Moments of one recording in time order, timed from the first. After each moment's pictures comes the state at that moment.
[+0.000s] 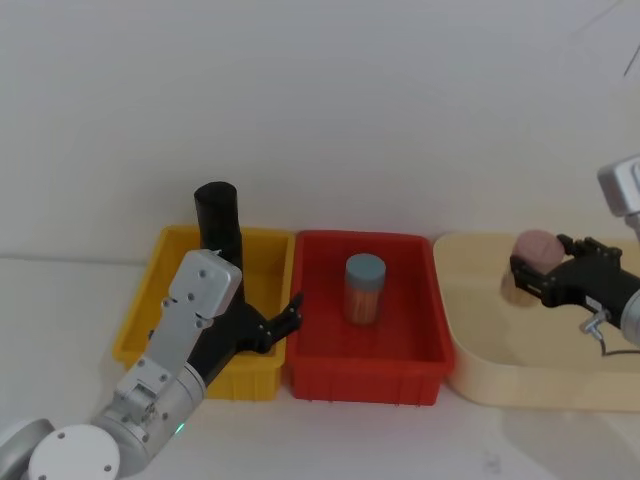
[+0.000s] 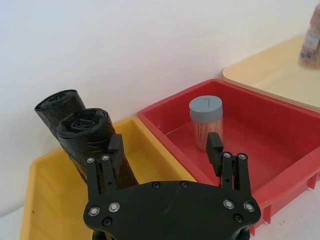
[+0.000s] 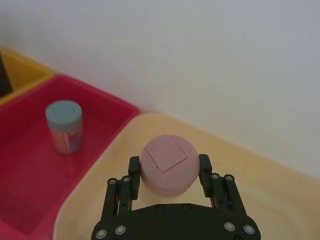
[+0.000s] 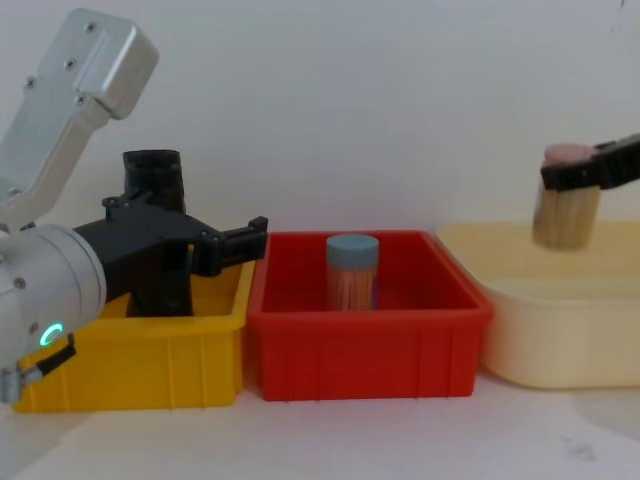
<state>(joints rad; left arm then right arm) -0.24 0.38 0.45 -1.63 -0.20 0.01 -0.01 0.45 0.43 -0.30 -1.60 0.18 0.52 0.30</state>
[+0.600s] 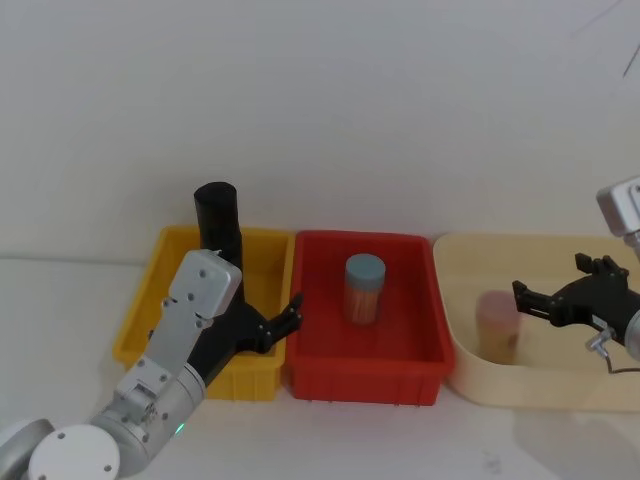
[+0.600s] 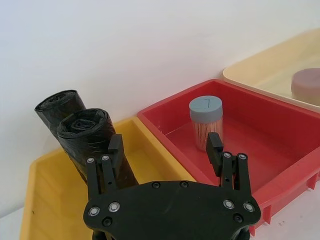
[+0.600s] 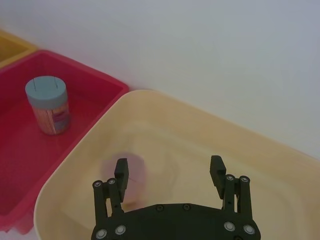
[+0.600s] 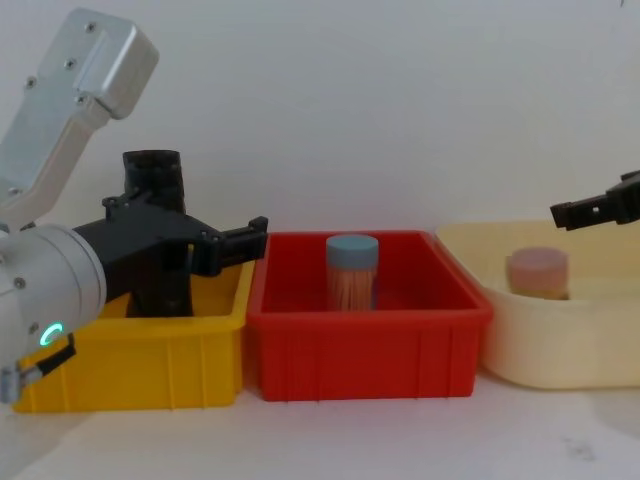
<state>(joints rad) -0.24 0.38 0.45 -1.63 -0.20 0.01 -0.01 0.44 0.44 -0.30 -1.58 0.16 0.54 0.29</state>
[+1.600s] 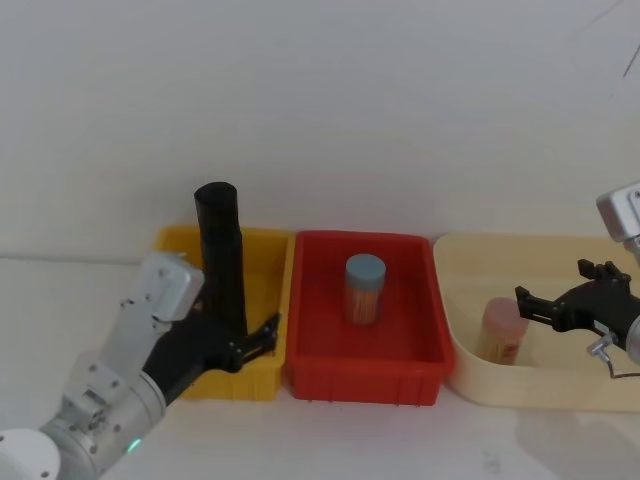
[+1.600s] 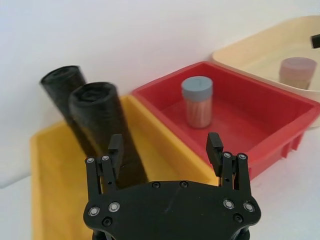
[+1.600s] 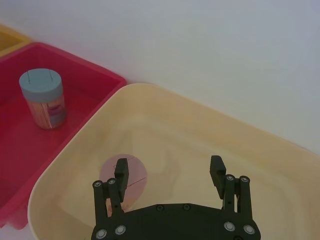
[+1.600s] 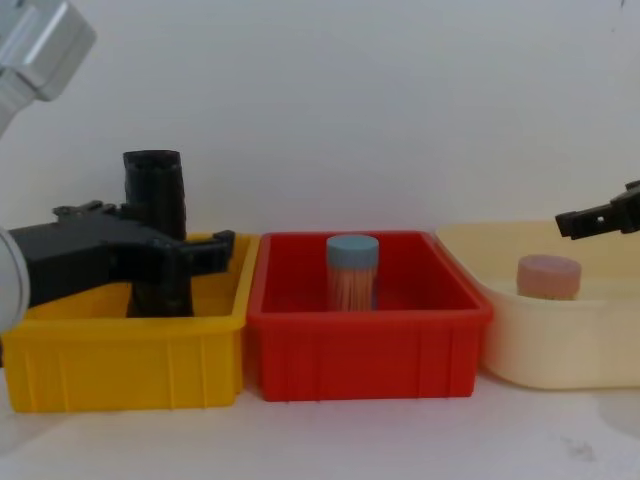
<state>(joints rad) -0.14 0.47 0.37 -1.77 -0.30 0.14 -0.09 0.43 0.44 -0.30 -1.57 0.15 0.54 0.28</state>
